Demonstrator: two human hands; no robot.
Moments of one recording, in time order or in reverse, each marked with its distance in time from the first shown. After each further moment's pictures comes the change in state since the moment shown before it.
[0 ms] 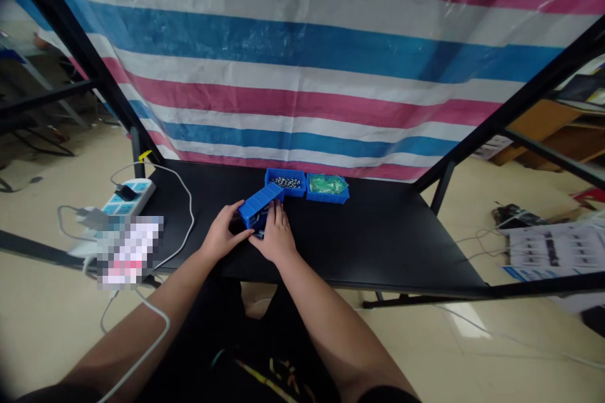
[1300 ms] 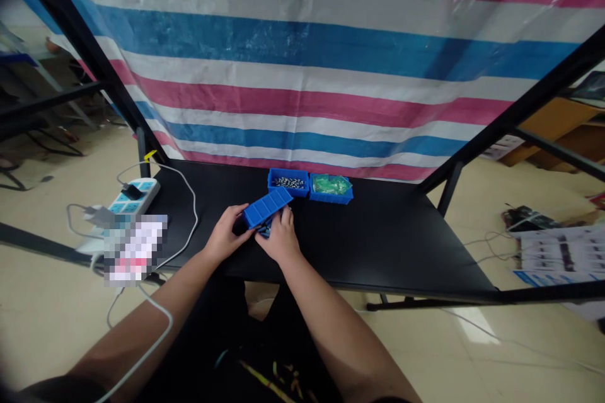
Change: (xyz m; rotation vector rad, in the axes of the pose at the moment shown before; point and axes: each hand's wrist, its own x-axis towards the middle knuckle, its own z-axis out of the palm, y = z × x) left_hand -0.004 -0.001 0.003 0.006 0.020 0.125; right_hand -0.002 -0.005 -0.010 -0.062 0.106 0.018
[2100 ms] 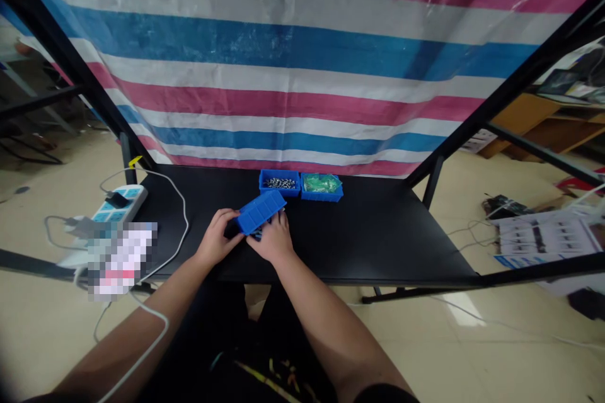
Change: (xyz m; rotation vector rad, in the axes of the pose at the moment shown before) left_hand 0.000 -0.001 -0.005 0.067 -0.009 0.089; right_hand 0.004 -0.003 -0.006 -0.158 -0.194 0.044
